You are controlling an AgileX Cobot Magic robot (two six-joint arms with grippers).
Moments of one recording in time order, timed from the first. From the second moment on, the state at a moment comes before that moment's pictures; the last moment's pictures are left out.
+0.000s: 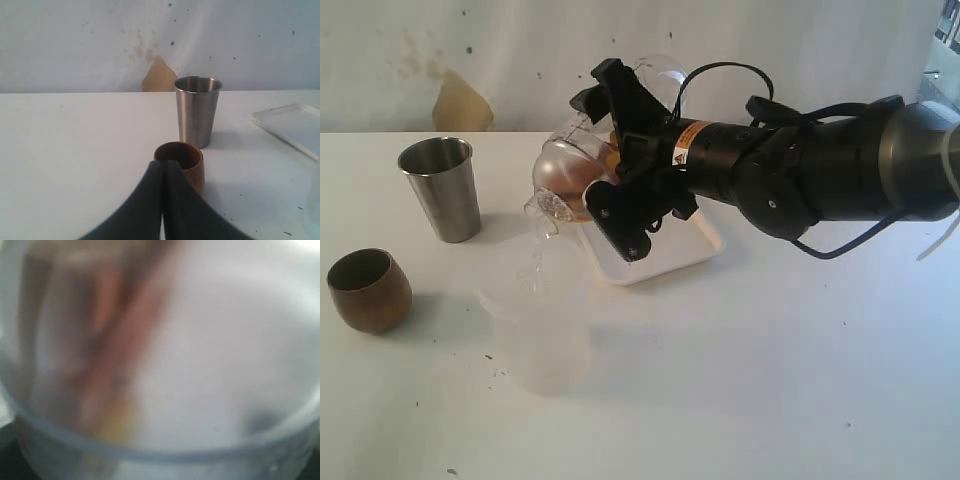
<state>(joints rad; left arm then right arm) -0.04 0.01 0.00 -0.04 0.21 0.03 0.48 1.77 -1.09 -0.22 -0.32 -1.70</state>
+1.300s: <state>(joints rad) -0.04 0.01 0.00 -0.04 0.21 0.03 0.48 1.77 -1.09 -0.22 -0.33 -1.83</state>
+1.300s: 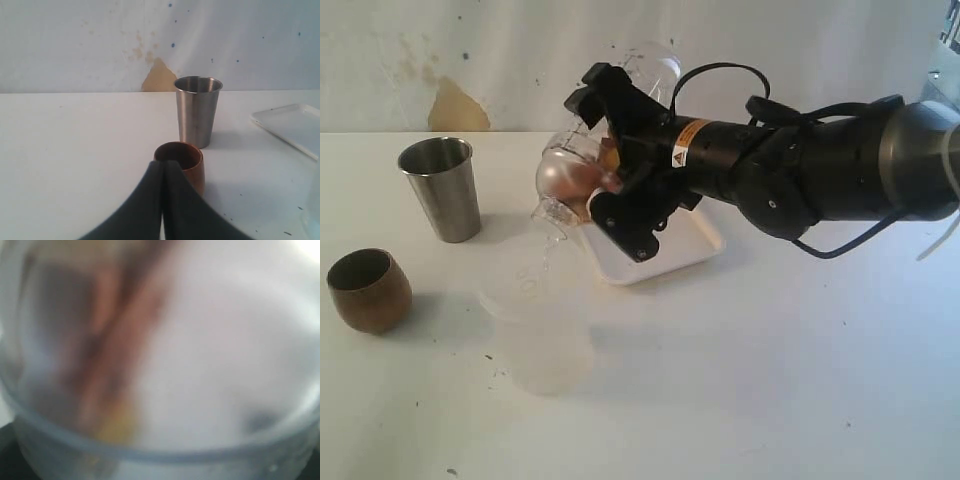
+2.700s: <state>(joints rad) -0.04 0.01 0.00 -0.04 0.21 0.03 0.48 1.77 -1.10 -0.25 -0.39 -2.06</state>
